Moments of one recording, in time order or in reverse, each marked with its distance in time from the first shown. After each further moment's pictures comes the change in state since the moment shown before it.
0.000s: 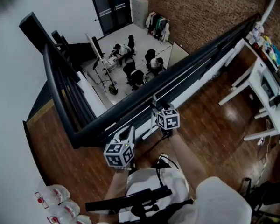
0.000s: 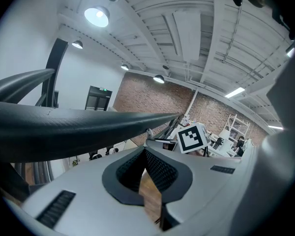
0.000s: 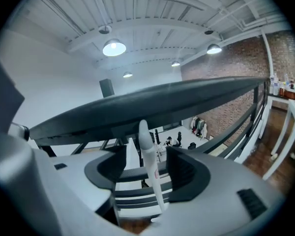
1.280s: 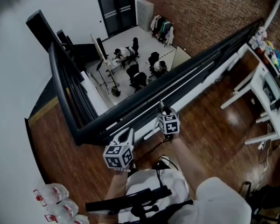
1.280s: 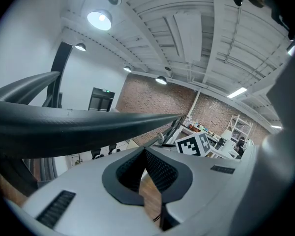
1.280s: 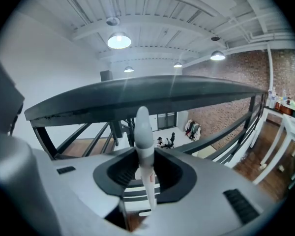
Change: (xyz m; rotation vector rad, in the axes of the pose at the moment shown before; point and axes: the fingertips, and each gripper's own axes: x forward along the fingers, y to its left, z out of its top) left arm -0.029 0.014 -0.005 -0.007 -0.016 0.031; right arm -0.003 0.004 -0.031 -0.096 0.025 -0.074
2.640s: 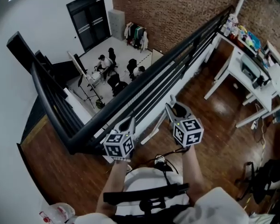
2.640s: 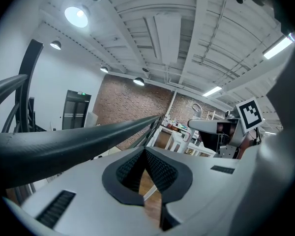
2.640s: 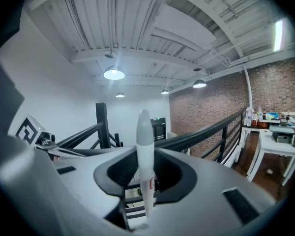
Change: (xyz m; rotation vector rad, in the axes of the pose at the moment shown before) left arm 0.033 -0.080 0.033 0.133 -0.005 -0.244; right arm -0.240 -0.017 0.115 0.037 -0.306 -0.128
